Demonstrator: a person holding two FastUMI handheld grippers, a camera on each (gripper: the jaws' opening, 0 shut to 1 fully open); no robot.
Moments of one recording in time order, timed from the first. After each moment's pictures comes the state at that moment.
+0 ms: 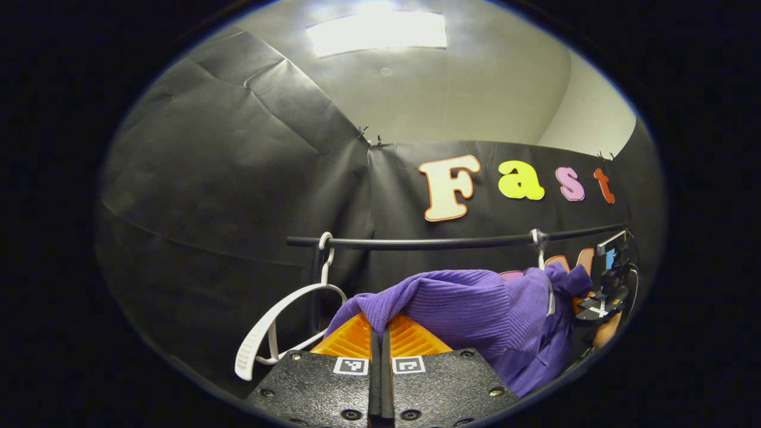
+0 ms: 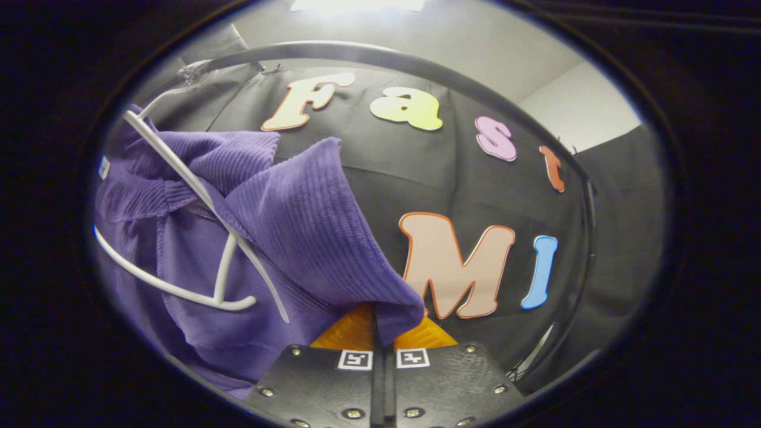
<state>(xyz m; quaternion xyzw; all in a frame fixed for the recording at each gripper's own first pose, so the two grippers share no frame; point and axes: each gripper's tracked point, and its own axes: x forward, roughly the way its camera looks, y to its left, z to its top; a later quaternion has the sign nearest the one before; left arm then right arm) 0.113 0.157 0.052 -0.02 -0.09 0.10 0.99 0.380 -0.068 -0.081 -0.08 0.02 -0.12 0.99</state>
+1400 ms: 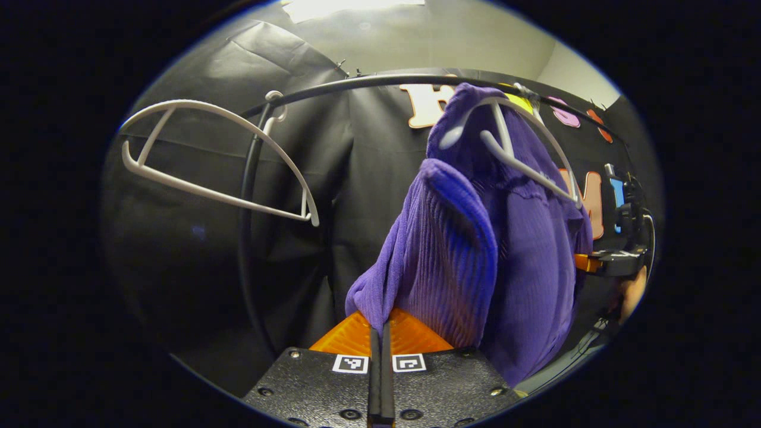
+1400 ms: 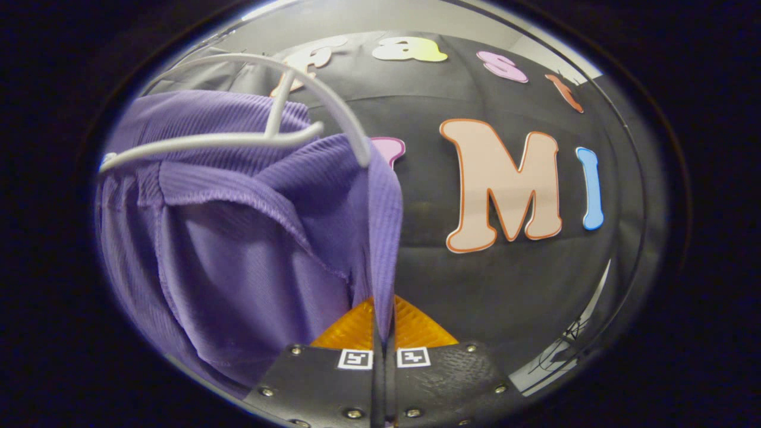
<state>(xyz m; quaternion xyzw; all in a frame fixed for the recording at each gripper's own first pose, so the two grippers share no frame) 0.180 0.118 -0.158 0.01 0.05 0.08 0.99 0.391 -0.024 -0.237 0.00 0.14 -0.05 0.99</state>
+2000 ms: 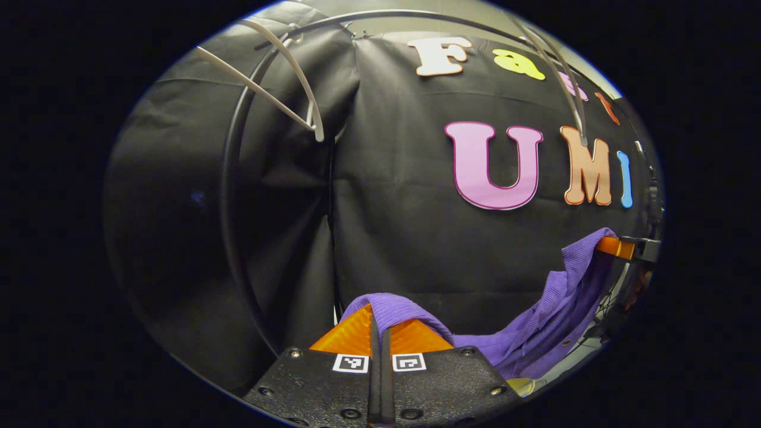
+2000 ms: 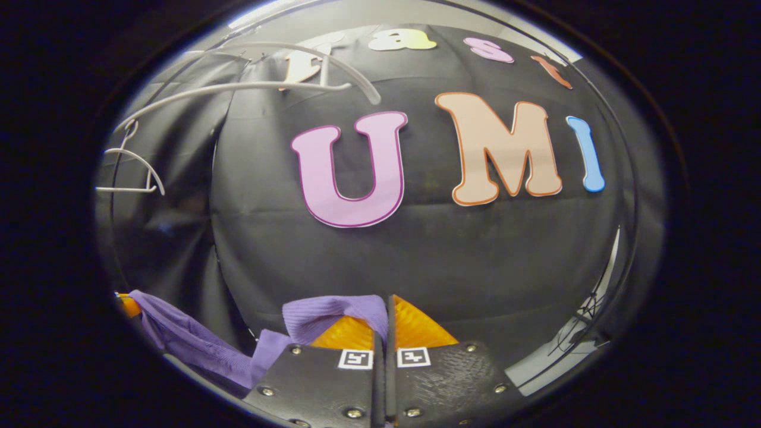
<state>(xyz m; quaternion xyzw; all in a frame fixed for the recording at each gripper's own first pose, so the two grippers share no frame) 0.182 0.129 -0.248 -0.01 0.13 0.08 0.99 0.319 0.002 -0.271 0.06 0.14 -0.02 0.99</state>
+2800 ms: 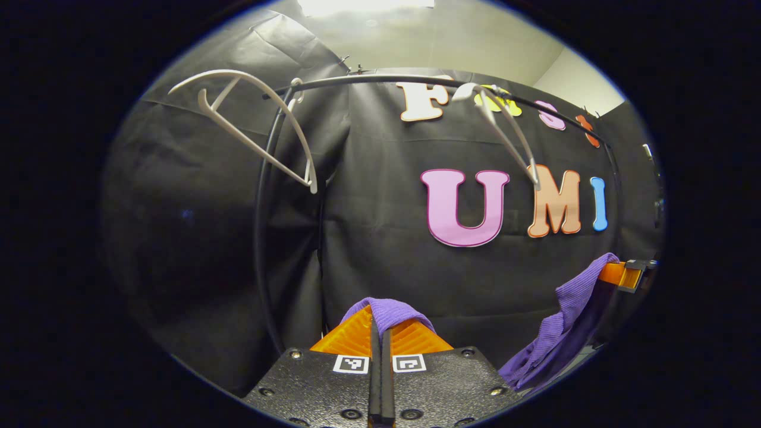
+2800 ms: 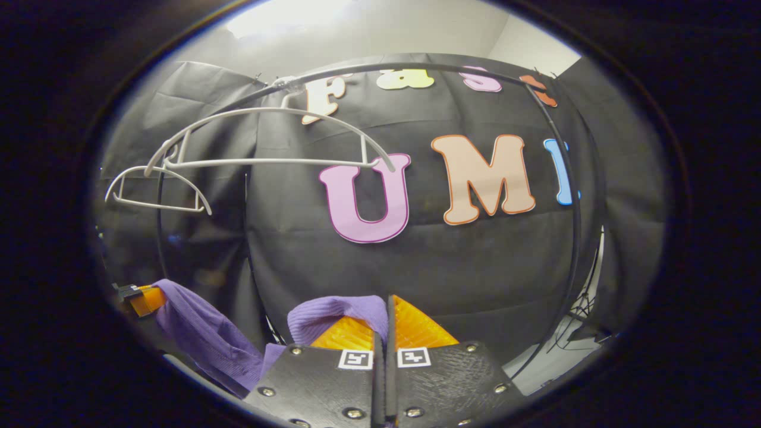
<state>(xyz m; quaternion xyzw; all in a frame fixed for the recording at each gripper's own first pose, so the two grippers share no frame) 0.116 0.096 -0.177 -0.03 0.04 0.03 1.00 0.183 0.023 -0.202 0.06 0.09 -0.02 0.99</state>
